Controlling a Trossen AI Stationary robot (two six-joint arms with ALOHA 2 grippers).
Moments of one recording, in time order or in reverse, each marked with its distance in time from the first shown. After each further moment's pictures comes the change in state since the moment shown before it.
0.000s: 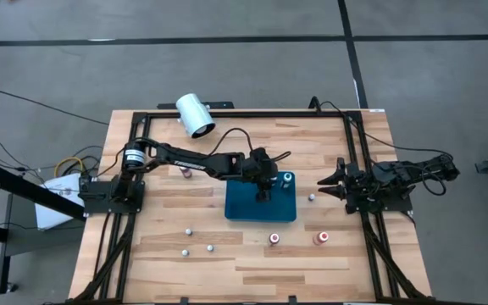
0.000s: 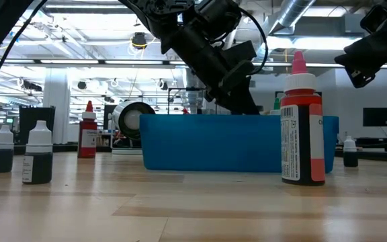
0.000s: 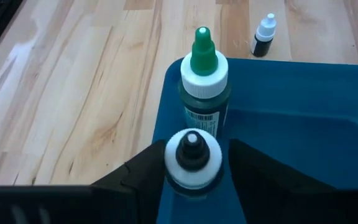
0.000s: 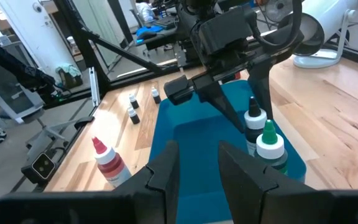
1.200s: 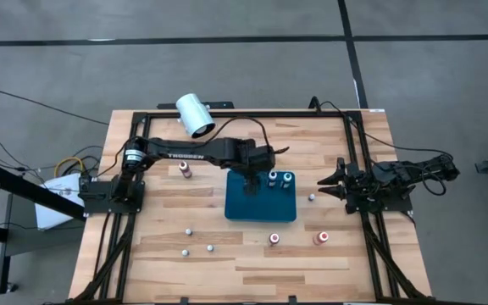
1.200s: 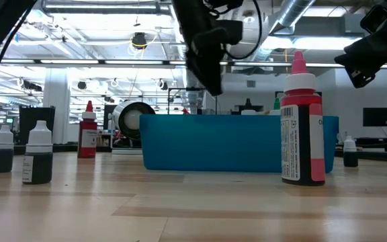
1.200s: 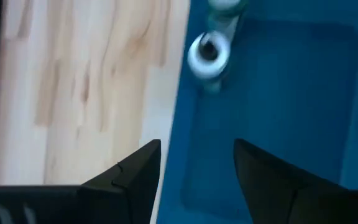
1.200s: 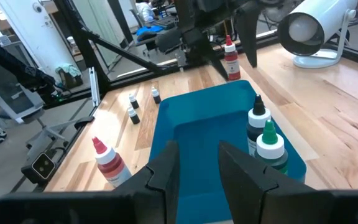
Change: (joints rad) left arm 0.001 0.000 0.411 -0.846 -0.058 -0.047; right arm 0.000 0.000 0.000 0.000 0.000 0.000
